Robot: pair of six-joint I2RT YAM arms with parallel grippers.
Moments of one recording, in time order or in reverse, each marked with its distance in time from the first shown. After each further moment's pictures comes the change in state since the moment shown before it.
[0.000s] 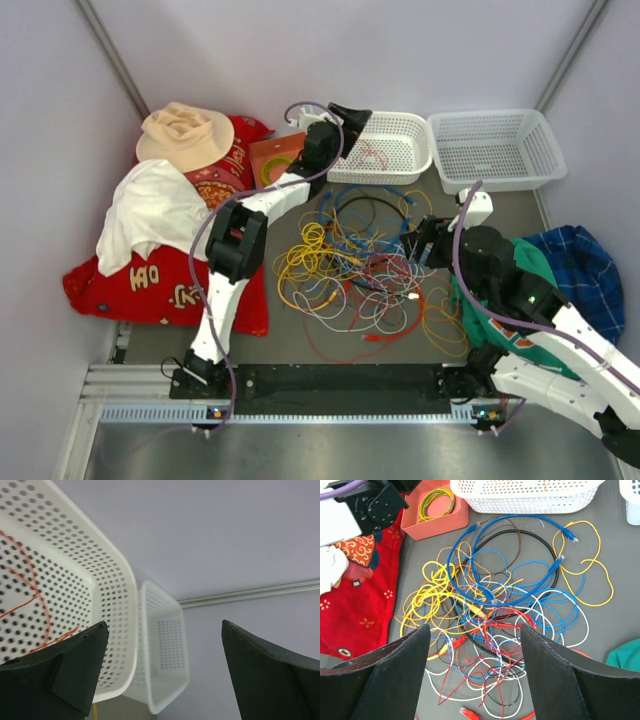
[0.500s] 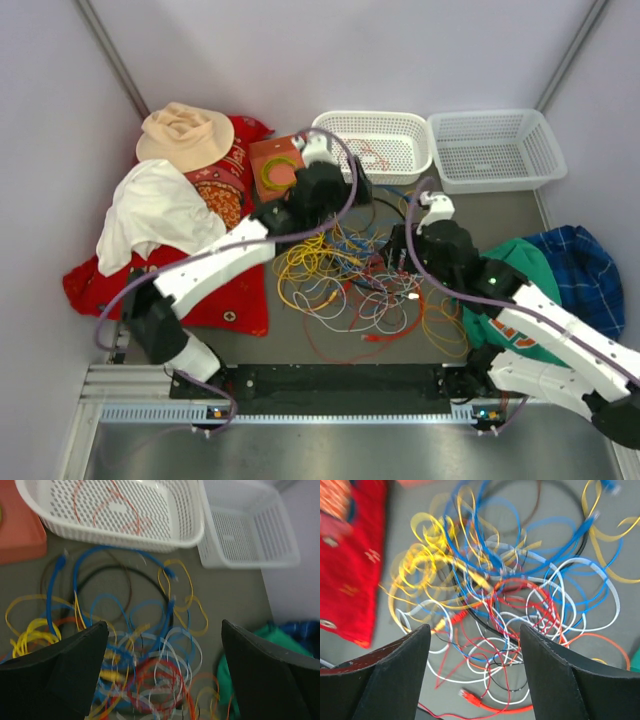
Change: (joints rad) left arm -0.239 -0.722 -0.462 -0.637 -0.261 0.565; right arm 0.000 0.134 -0.045 0.026 -0.104 0.036
